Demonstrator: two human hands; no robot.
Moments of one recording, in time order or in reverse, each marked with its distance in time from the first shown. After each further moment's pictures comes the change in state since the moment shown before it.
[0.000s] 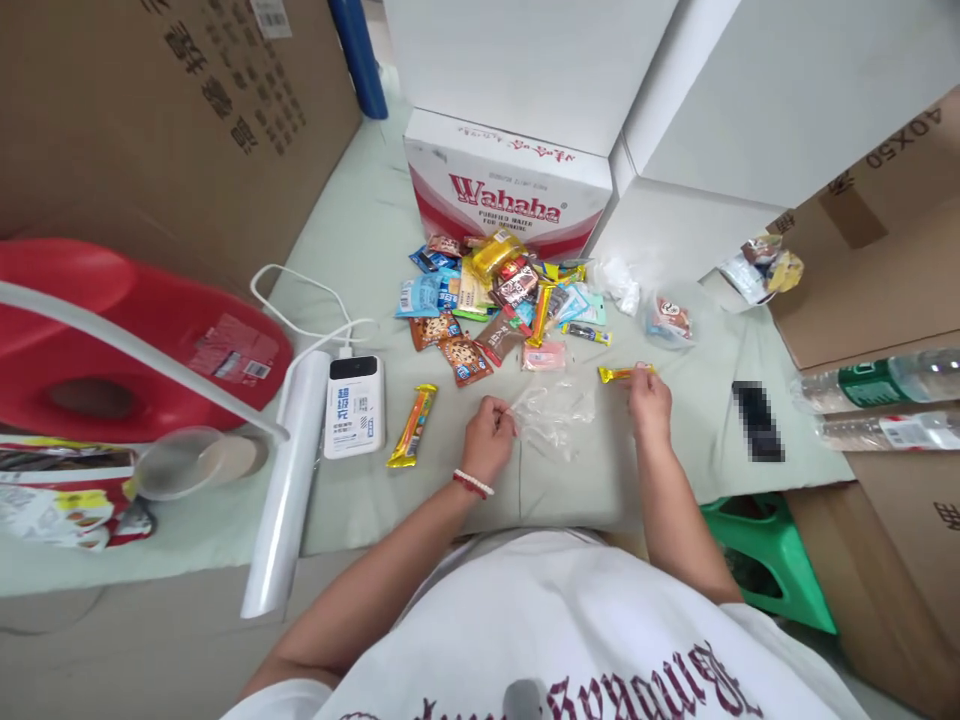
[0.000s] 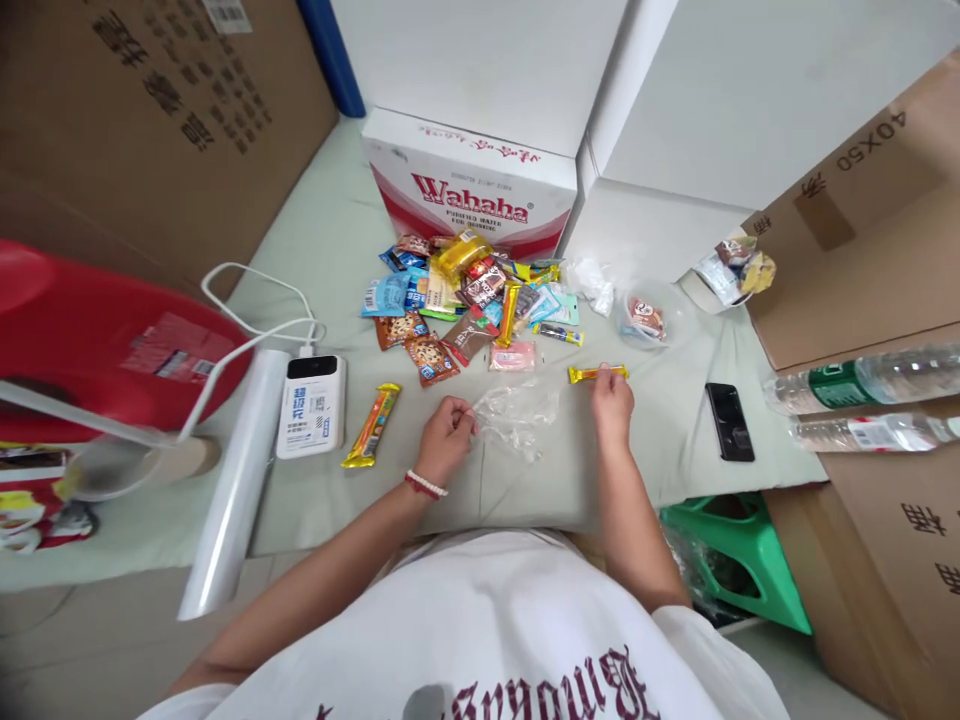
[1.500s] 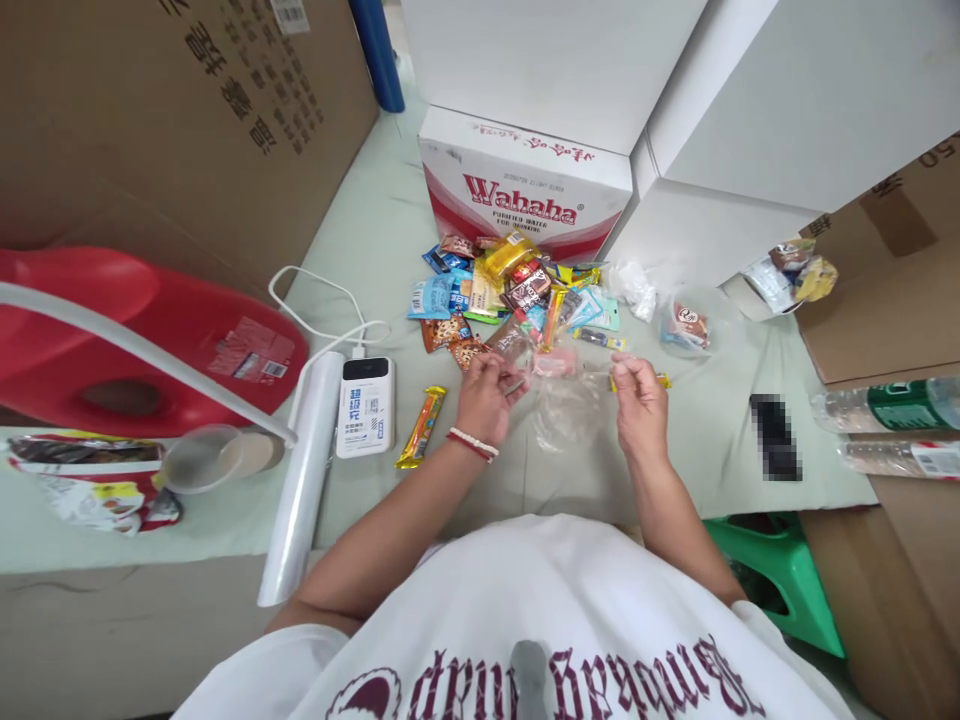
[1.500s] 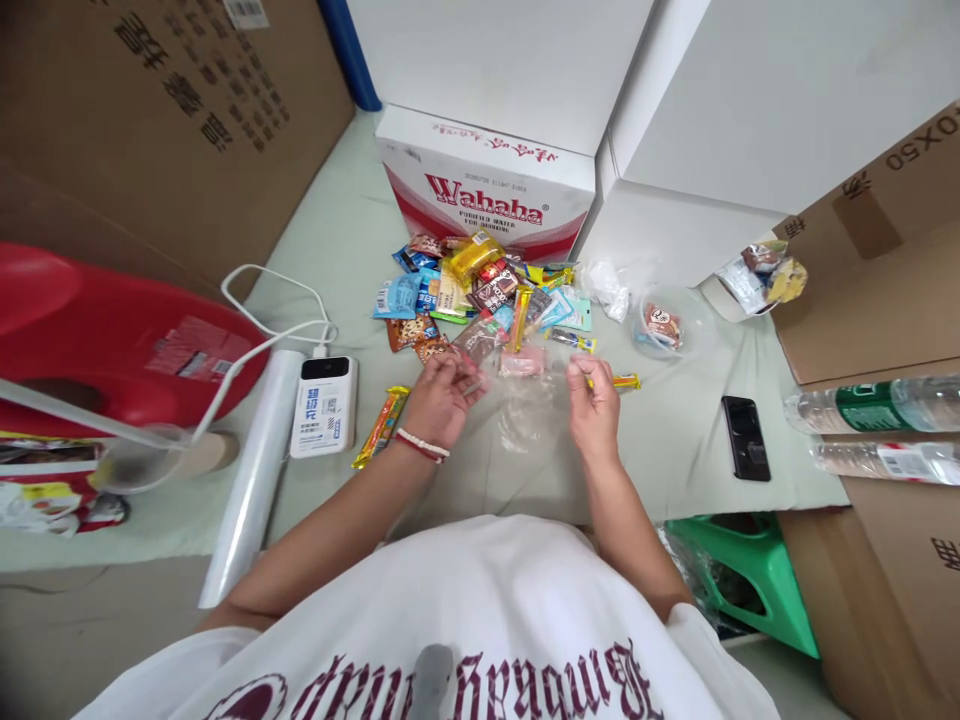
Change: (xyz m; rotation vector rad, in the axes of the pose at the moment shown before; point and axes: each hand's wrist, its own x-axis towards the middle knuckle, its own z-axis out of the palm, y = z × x) left_hand 0.033 0.074 0.000 -0.681 0.088 -0.134; right_hand -0.053 -0.070 0.013 0.289 -0.222 -0.428
